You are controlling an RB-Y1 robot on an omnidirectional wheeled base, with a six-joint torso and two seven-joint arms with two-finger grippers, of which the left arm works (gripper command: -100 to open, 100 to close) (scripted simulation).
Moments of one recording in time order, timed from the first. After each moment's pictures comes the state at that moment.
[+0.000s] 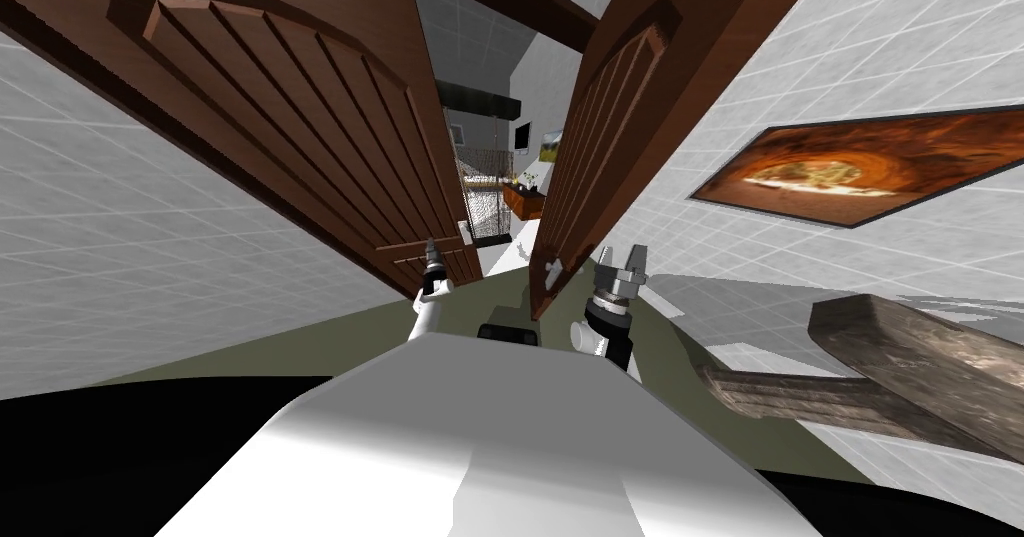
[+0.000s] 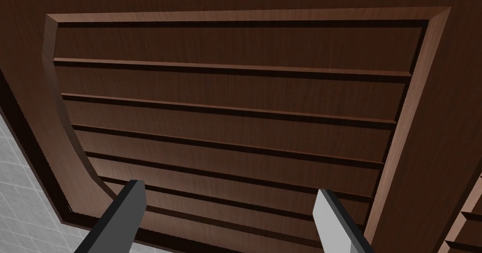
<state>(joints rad) -0.12 0.04 0.50 -1.30 0.13 -0.45 -0.25</state>
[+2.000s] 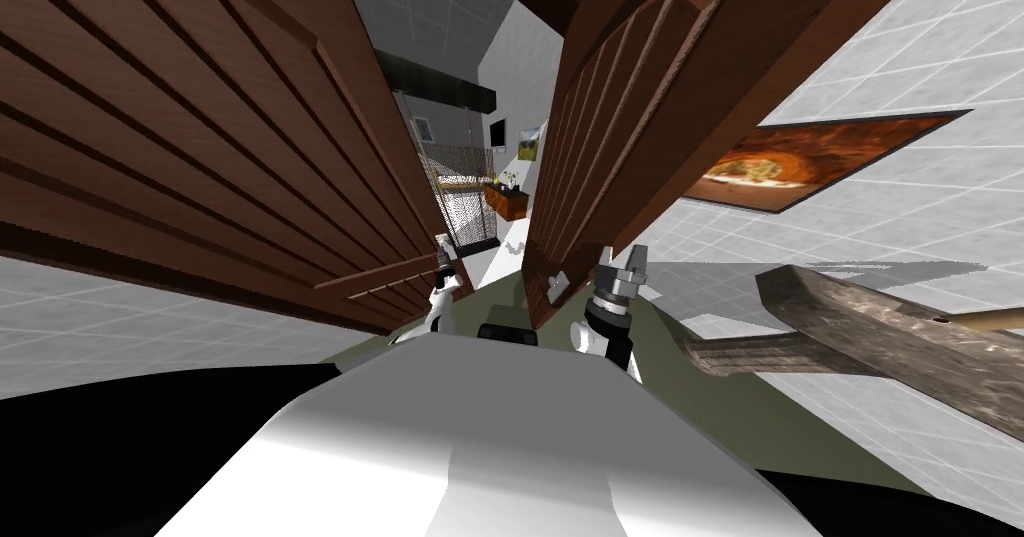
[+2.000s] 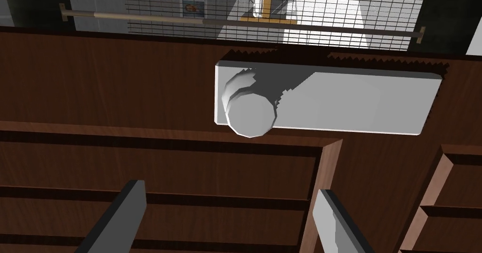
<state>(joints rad) -0.35 0.01 0.68 -0.93 0.19 -0.41 -0.38</state>
